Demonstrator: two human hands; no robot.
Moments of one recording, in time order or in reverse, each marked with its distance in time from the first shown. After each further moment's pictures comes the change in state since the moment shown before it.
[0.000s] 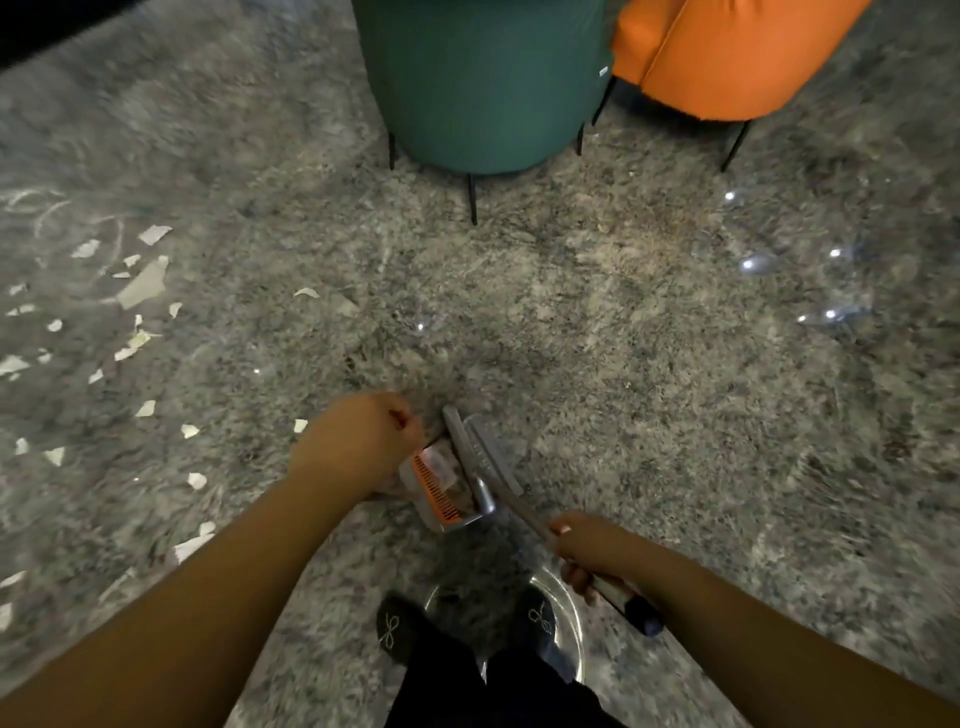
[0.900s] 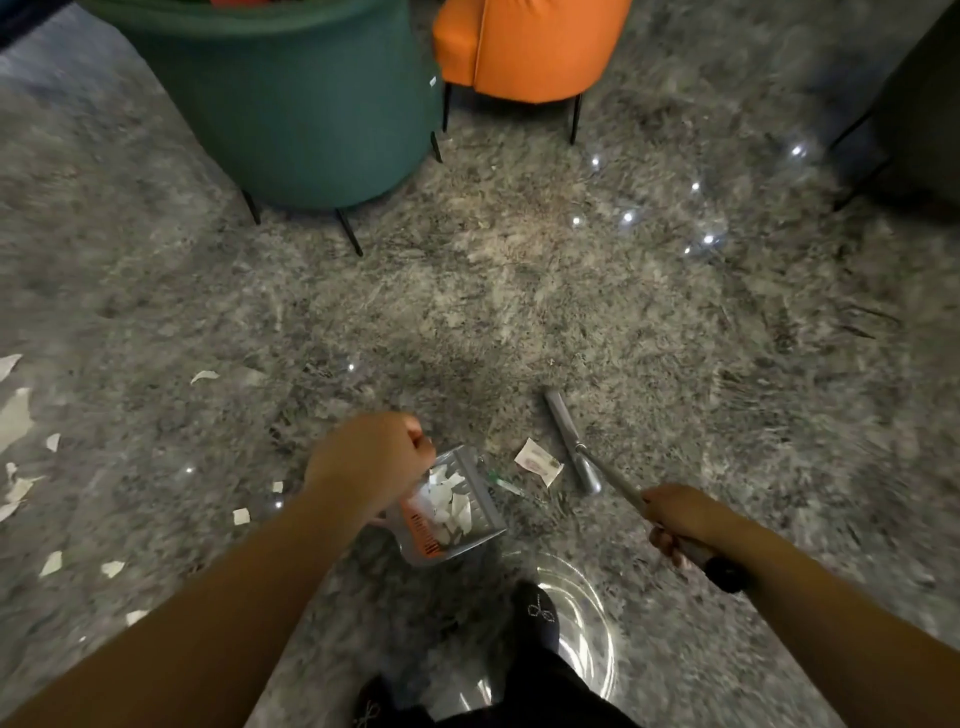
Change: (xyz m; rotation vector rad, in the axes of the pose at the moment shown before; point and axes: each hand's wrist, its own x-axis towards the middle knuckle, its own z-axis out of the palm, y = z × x) left_hand 0.026 0.085 0.026 0.353 -0.112 0.327; right_hand -0.033 0.112 -0.081 0.422 0.451 0.204
